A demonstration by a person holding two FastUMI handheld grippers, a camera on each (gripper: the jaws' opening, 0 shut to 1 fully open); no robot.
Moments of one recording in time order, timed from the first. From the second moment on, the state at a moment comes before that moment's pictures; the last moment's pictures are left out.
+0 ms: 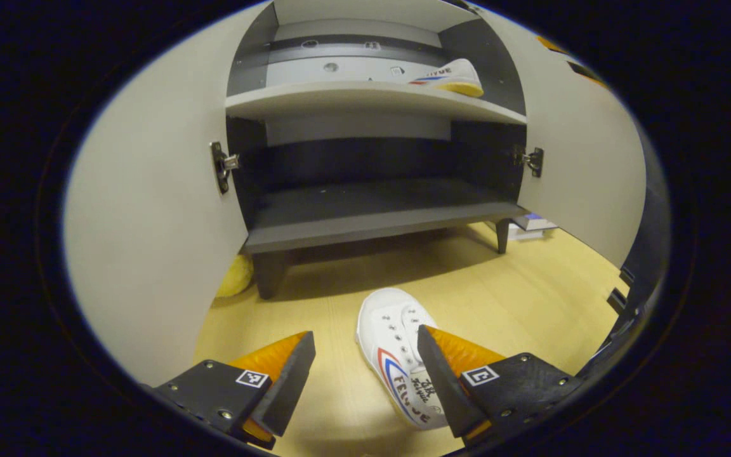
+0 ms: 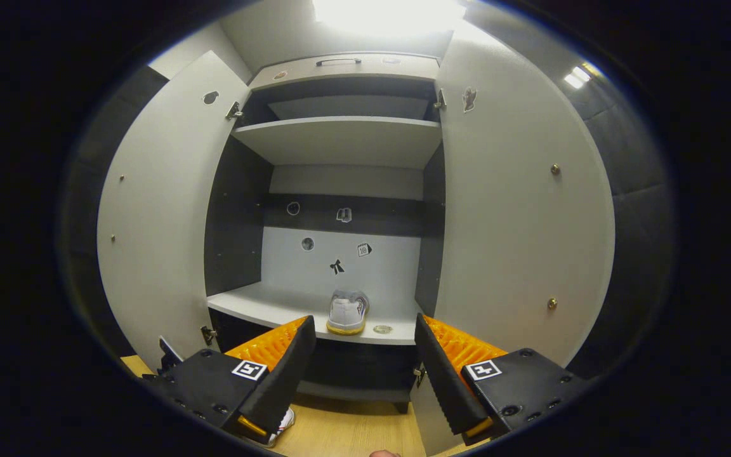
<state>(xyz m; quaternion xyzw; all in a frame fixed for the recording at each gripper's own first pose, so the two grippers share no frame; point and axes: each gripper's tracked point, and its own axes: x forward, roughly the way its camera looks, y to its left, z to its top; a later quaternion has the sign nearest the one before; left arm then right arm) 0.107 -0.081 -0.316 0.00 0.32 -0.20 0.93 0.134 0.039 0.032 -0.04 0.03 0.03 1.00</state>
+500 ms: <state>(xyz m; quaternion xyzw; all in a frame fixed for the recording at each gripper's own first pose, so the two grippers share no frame) 0.100 -0.086 -0.368 0.00 0.40 -0.20 0.89 0.122 0.037 0.008 -0.03 0.08 0.03 1.00</state>
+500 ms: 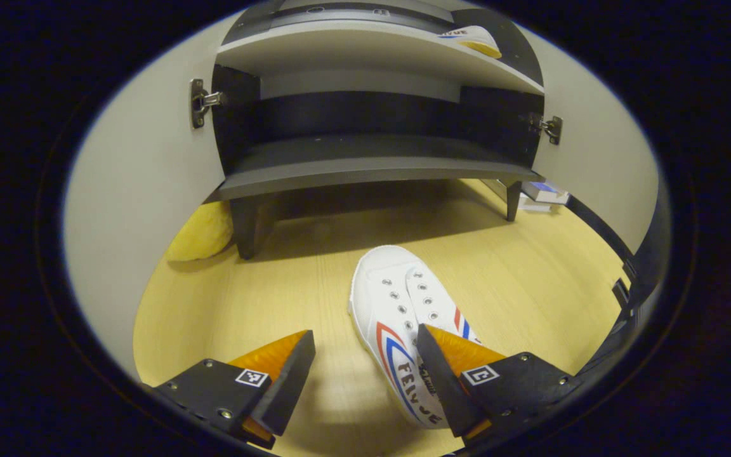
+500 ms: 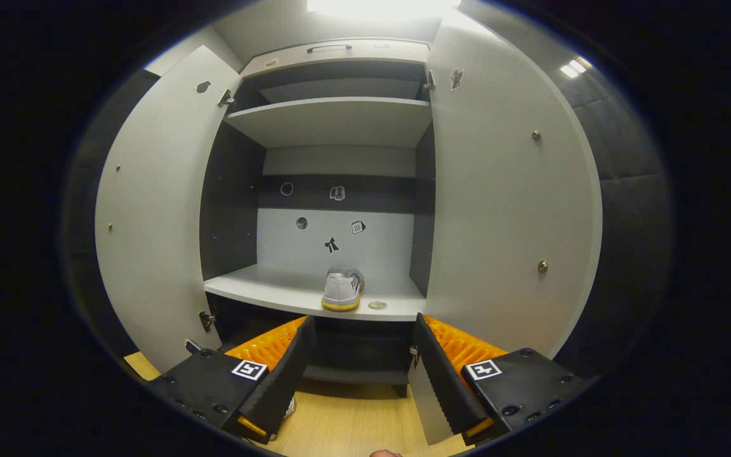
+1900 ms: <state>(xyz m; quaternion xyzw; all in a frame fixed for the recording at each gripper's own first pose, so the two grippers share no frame) 0.105 -0.097 -0.357 -0.04 0.39 -0.16 0.91 0.094 0.025 0.005 -0.05 0.09 0.05 0.99</state>
